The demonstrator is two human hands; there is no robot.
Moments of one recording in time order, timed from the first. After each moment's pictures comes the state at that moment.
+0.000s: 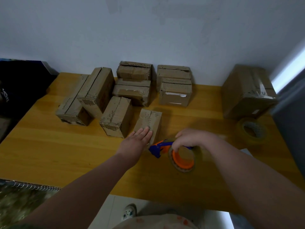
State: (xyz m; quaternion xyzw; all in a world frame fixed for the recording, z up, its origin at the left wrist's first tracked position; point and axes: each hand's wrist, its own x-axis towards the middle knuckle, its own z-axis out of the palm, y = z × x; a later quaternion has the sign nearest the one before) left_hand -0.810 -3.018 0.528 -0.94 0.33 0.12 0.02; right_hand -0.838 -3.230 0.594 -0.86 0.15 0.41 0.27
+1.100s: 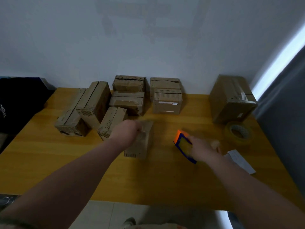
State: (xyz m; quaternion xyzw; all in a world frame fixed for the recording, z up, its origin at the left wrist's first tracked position) left_hand -0.784 -3.024 0.602 -0.96 0.27 0.07 -0.07; right_hand -0.897 -3.251 0.573 -0.91 0.26 0.22 0.24
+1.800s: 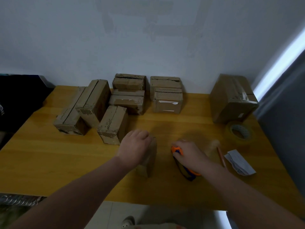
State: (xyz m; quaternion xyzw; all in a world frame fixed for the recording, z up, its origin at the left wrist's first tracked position) left_hand -0.824 -3.021 0.568 -0.89 0.43 -0.12 -0.07; right_hand -0.905 -3.224 0.566 -0.96 0.08 0.11 0.23
